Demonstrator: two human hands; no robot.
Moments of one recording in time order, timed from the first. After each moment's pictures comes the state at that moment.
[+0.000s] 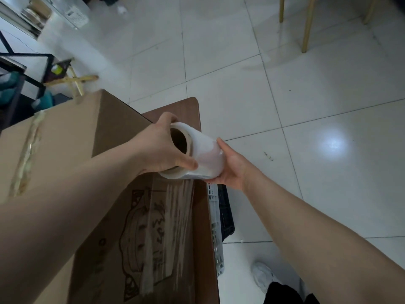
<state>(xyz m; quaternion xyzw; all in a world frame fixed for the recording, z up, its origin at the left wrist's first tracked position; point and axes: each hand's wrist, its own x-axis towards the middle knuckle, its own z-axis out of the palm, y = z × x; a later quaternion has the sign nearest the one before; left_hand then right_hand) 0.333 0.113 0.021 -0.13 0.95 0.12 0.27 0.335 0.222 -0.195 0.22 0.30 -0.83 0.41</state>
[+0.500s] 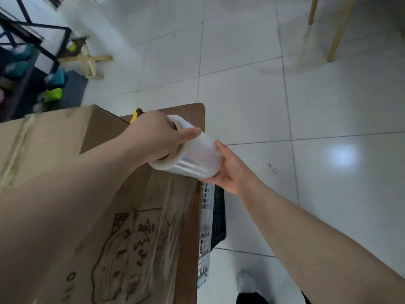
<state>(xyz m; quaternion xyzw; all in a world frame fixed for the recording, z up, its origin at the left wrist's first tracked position) 0.274 0.128 0.015 -0.20 0.96 0.03 0.20 0.281 0.221 -0.198 0.22 0.24 -0.84 0.44</state>
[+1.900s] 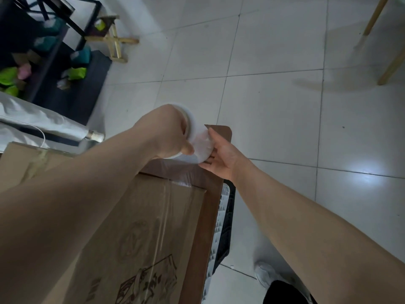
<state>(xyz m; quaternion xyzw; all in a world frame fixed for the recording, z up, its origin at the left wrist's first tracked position) 0.167 0.071 0.016 -0.22 0.94 0.01 0.27 0.146 0.138 -0.179 0.20 0.30 -0.78 0.51</state>
